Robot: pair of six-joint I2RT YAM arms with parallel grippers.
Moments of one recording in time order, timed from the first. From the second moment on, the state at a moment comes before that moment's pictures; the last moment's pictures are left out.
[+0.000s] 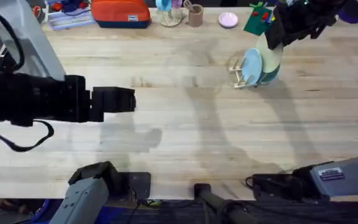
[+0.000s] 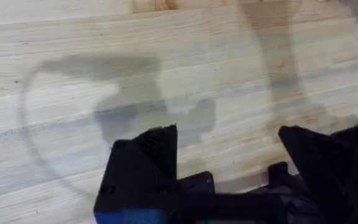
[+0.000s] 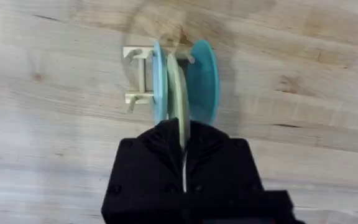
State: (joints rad) left arm 0.27 0.90 1.15 -1.48 0.45 0.26; right arm 0.18 1.66 1.63 -1.27 0.11 -0.02
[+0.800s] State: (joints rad) left arm 0.27 0.90 1.15 -1.48 0.45 0.26; right arm 0.18 1.66 1.63 -1.27 0.14 -0.03
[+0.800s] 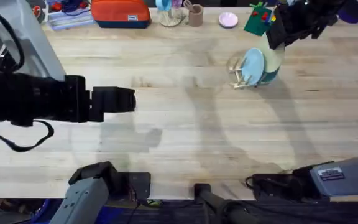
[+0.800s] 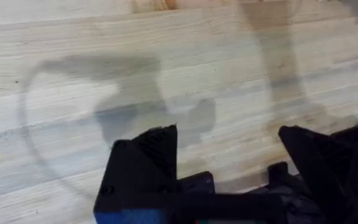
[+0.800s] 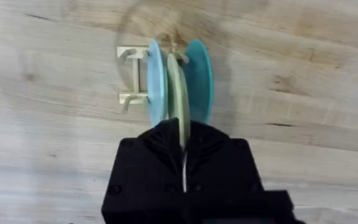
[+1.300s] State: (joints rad) left arm 0.27 0.90 1.15 -1.48 0.45 0.26; right arm 0.18 1.73 1.63 -1.27 0.14 -0.03
